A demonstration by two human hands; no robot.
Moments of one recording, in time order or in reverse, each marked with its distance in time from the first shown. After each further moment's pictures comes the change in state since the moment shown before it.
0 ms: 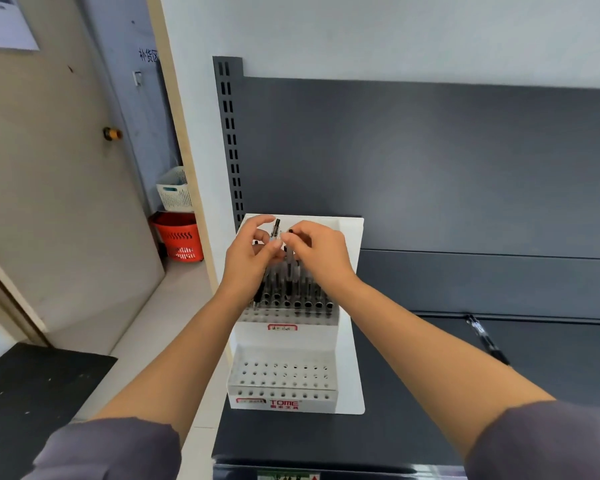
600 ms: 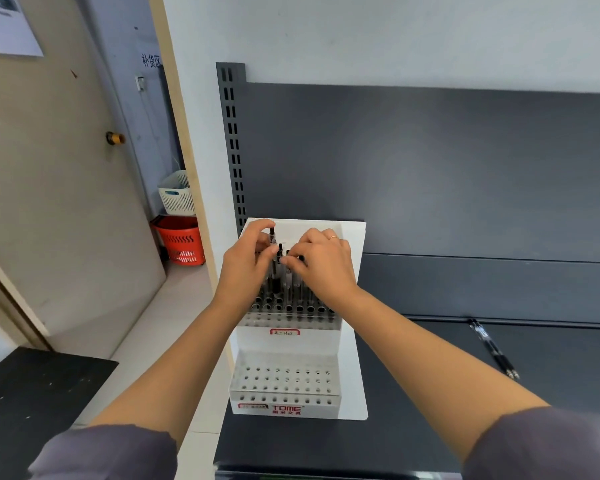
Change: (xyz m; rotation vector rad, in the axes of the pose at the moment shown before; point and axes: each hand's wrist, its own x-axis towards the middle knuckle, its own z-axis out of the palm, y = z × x) left_hand -0.003 -0.001 -0.009 0.372 0.026 0.158; right_hand -0.002 0.016 0.009 -0.497 -0.010 -0.187
